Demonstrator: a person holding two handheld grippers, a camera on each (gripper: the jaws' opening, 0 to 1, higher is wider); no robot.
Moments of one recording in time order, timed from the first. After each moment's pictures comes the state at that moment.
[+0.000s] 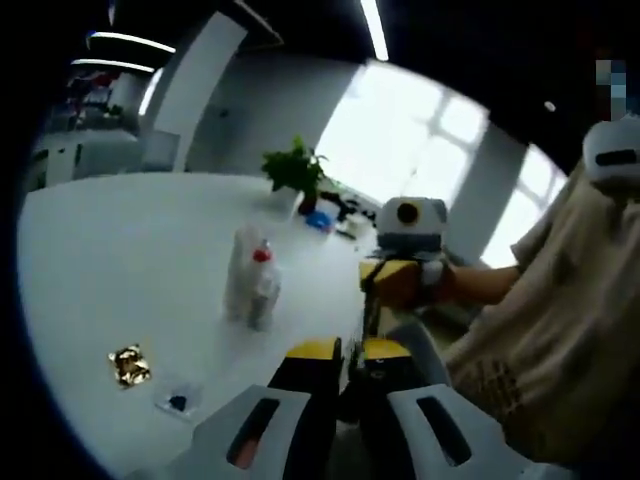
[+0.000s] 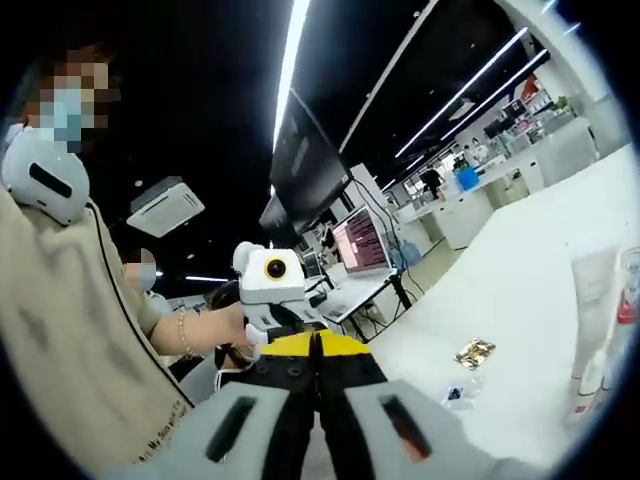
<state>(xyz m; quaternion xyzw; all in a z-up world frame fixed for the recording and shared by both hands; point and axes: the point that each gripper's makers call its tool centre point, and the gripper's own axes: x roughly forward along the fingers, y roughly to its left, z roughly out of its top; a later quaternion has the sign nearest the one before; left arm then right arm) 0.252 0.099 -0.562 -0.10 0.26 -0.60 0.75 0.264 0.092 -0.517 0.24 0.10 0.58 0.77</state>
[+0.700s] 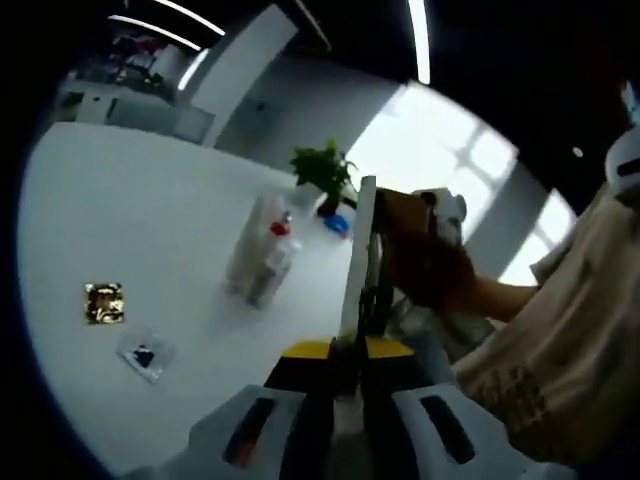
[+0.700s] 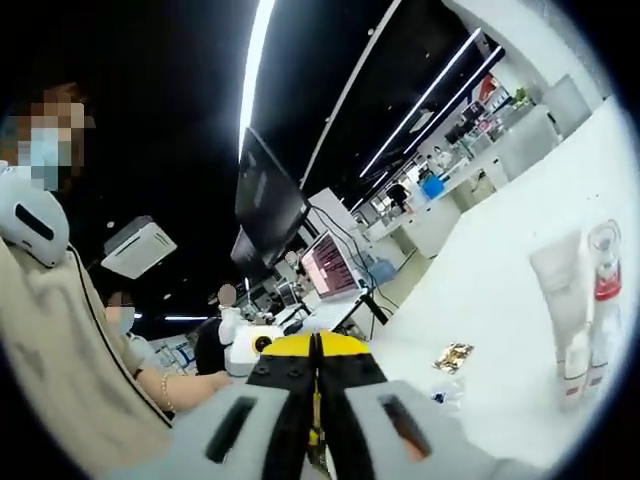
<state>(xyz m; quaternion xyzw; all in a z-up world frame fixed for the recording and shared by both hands) 0.249 0.087 -0.609 -0.19 0.29 -0.54 0.76 0.305 0.066 -0.530 0.29 0.11 0.49 0.81</state>
